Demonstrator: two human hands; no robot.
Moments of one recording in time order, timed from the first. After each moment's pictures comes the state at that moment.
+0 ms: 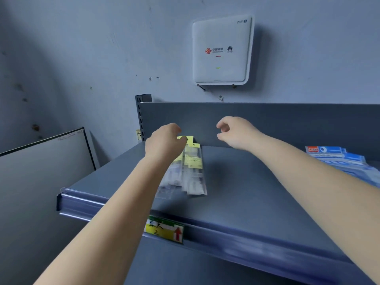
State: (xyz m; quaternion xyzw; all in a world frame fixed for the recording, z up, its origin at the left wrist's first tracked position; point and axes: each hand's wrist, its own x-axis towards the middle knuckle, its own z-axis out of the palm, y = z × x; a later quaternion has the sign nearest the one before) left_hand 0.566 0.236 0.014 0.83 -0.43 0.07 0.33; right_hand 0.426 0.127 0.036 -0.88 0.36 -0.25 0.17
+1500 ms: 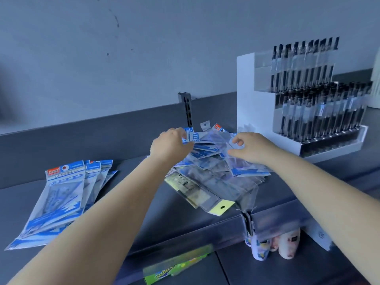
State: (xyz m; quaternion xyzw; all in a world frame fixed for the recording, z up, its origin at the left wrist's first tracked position) left_hand 0.045 -0.002 0.009 0.67 -0.71 0.03 0.22; right_hand -0.166 -0.015 -0.012 -0.74 0.62 -0.23 0.11
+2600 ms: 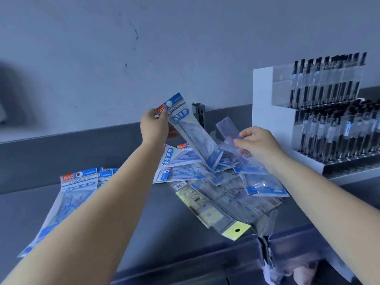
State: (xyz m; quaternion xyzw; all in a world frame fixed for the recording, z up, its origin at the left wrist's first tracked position) left_hand 0.080 -0.025 0.059 0.52 -0.45 -0.24 0.69; right_hand -0.145 -0.036 0.006 -0.62 0.49 -0.52 0.32
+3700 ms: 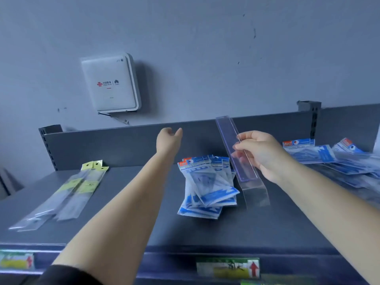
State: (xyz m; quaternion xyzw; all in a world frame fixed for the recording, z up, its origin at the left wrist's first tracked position) left_hand 0.327 0.071 0.037 0.70 -0.42 -0.11 0.57; right_hand 0.110 0.068 0.031 -0.60 0.35 -0.47 0.54
